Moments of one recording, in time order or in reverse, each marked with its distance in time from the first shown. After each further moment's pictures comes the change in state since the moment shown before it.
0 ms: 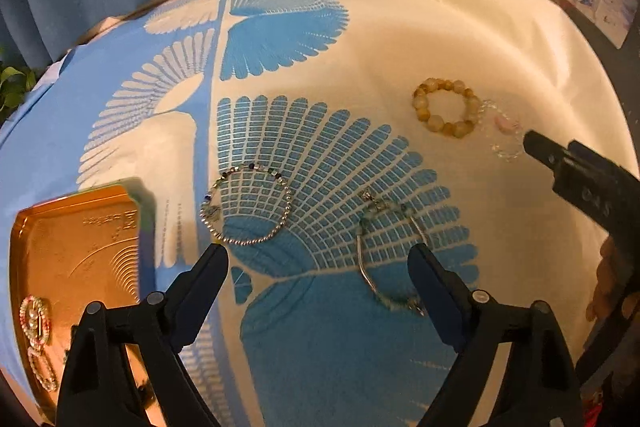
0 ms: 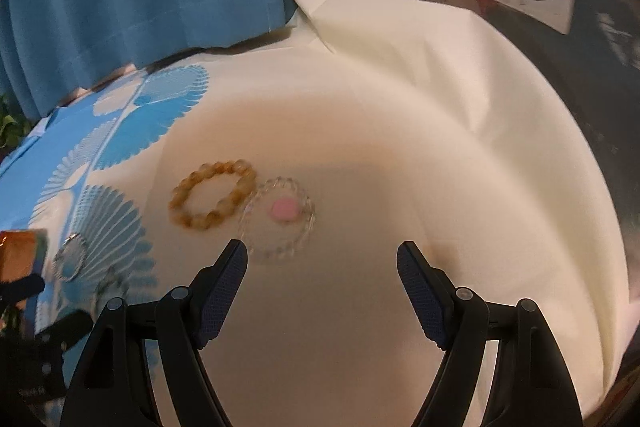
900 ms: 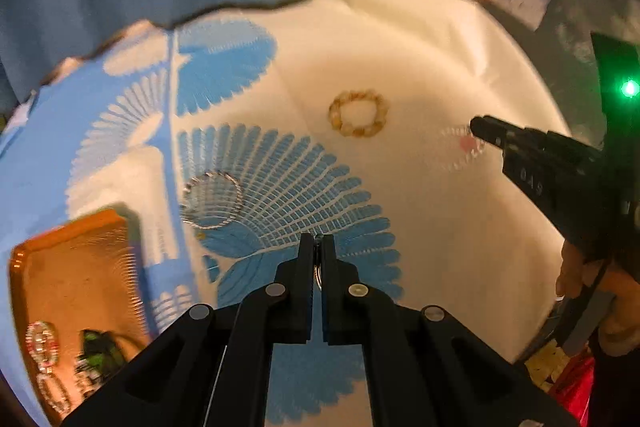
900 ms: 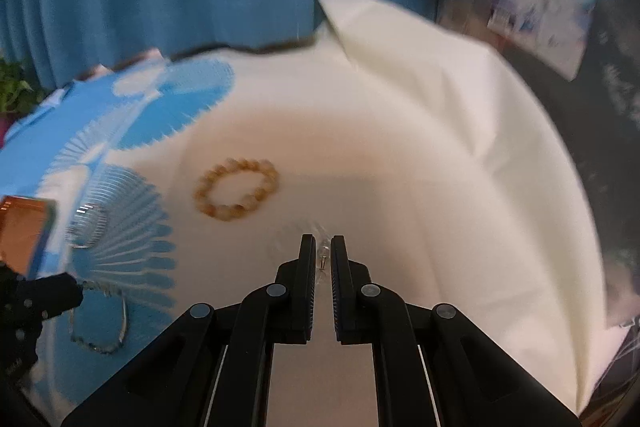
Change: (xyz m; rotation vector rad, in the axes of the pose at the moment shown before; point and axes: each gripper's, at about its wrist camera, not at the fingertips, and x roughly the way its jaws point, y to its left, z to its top) left arm -0.081 -0.014 -0.014 0.141 -0.083 -0.169; right arm -0.037 0.015 -0.004 -0.114 -0.048 0.011
